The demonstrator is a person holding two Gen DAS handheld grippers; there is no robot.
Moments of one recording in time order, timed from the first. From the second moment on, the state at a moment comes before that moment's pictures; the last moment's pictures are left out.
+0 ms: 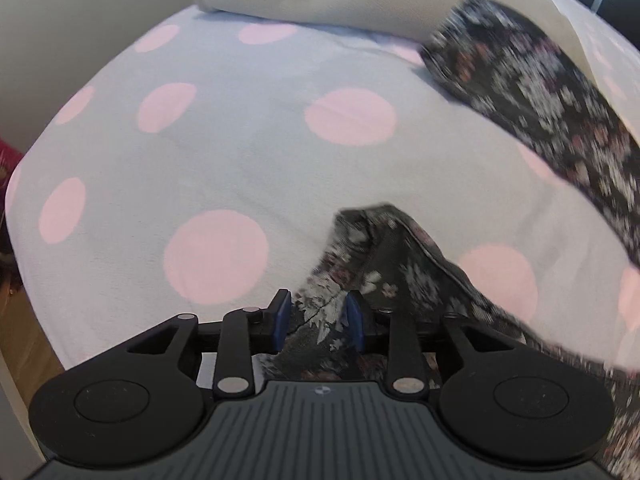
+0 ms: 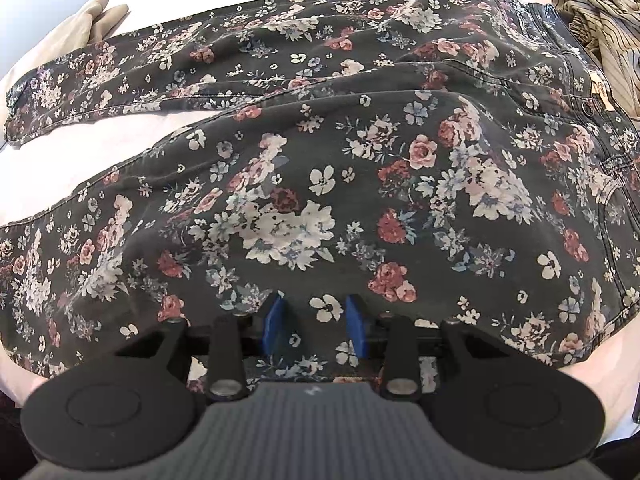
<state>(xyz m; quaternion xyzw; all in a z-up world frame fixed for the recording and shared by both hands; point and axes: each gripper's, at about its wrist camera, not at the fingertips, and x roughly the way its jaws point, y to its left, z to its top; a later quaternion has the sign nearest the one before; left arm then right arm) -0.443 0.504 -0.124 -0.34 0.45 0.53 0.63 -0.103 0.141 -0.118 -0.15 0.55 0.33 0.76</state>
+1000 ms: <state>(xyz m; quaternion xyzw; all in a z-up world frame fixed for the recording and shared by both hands) -0.476 0.489 -0.124 -0.37 0.41 0.59 0.58 -0.110 0.134 -0.108 -0.15 0.53 0.33 0.77</state>
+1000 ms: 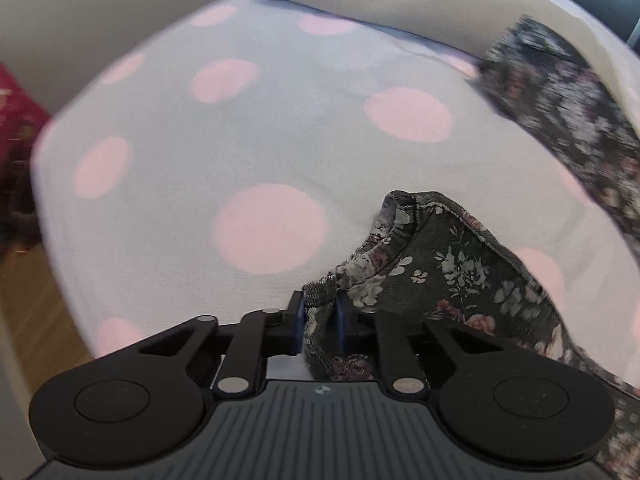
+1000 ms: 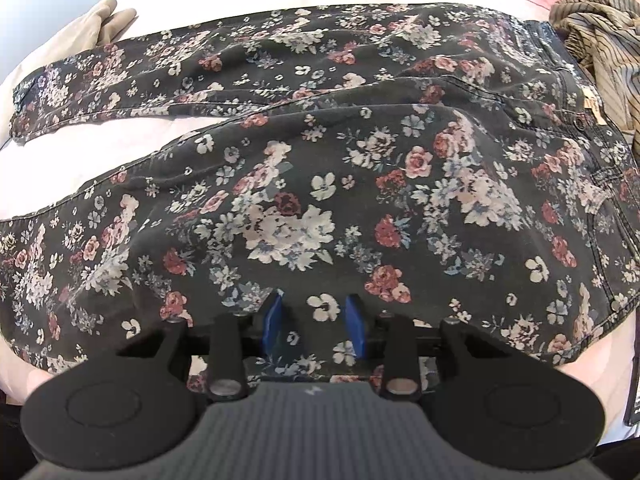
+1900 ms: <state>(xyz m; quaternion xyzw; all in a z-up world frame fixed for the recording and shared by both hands) -0.394 0.441 -0.051 -0.21 0.42 0.53 0.70 -0.044 0.051 -0.057 -0.19 0.47 0.32 0.80</state>
